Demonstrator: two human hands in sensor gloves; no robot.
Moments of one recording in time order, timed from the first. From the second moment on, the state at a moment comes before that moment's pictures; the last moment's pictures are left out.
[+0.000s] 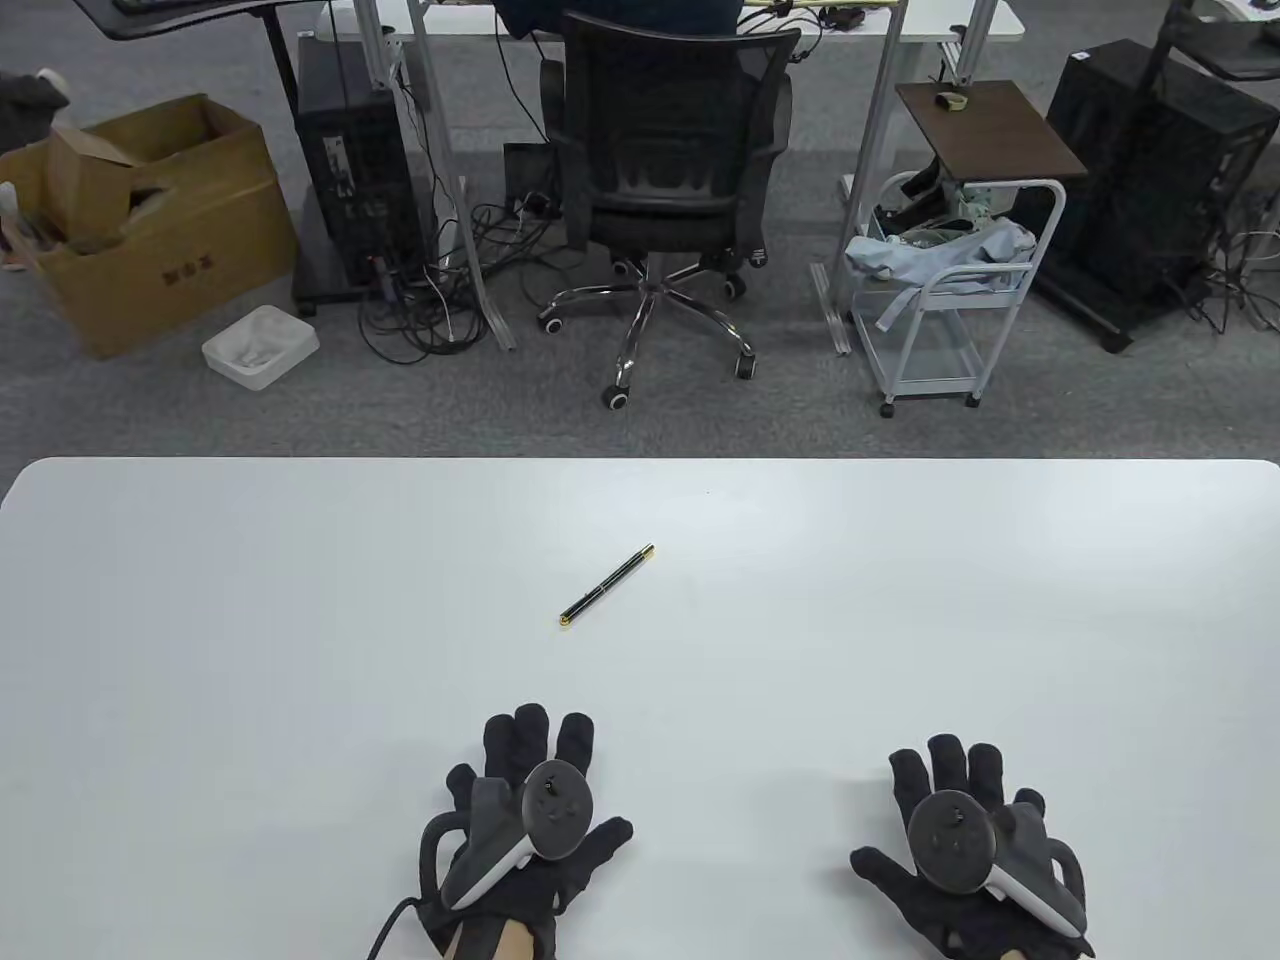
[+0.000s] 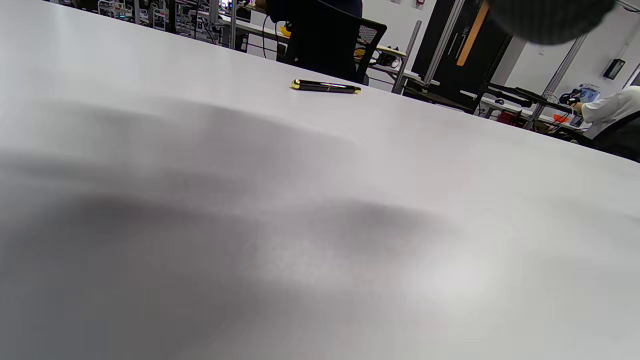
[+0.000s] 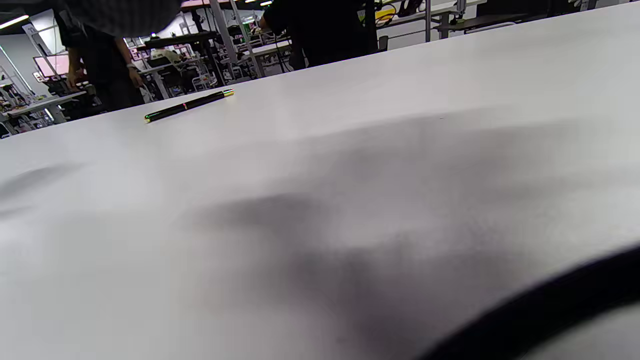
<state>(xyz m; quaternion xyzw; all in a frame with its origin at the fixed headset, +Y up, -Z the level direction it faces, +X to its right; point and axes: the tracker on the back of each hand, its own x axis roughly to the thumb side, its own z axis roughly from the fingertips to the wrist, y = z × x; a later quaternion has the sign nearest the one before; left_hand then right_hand) -0.124 -0.734 -0.278 -0.12 -0.06 0.11 0.98 0.234 -0.735 -0.258 0.06 0.14 0.98 0.10</state>
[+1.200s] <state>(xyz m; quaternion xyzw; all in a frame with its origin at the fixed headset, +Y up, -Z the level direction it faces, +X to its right) -0.099 -0.735 -0.273 -0.13 -0.10 0.08 0.98 0.231 -0.737 -0.255 0.08 0.15 0.98 0.11</state>
